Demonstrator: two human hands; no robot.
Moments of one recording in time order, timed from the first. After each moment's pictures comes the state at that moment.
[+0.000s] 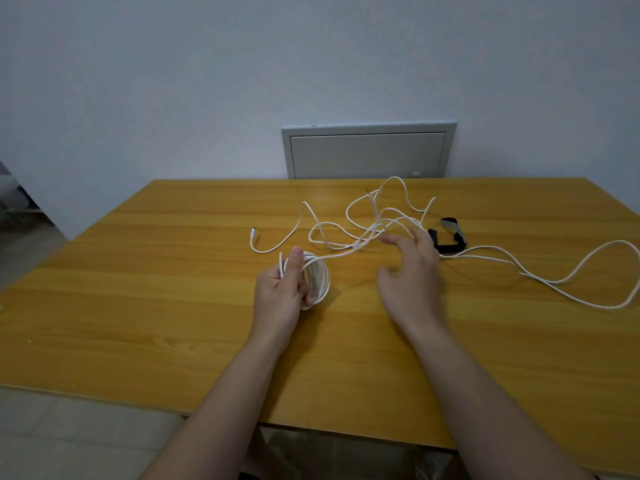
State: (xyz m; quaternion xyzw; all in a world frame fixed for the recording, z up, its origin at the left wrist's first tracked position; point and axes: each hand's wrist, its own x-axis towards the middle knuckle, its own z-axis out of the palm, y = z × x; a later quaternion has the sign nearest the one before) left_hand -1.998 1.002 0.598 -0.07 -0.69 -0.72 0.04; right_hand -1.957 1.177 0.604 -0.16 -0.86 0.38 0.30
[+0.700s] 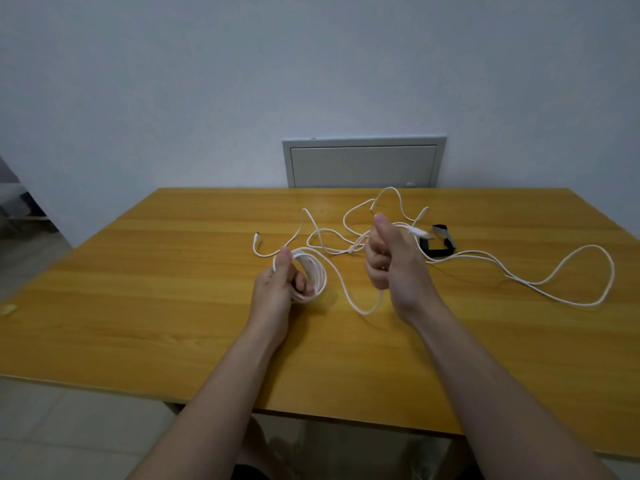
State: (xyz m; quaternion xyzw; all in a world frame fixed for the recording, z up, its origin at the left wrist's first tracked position) left_hand -1.998 0.996 0.604 -0.05 -0.60 -0.80 -0.02; right_hand -1.934 1.165 0.659 0.03 -0.65 0.74 0.17
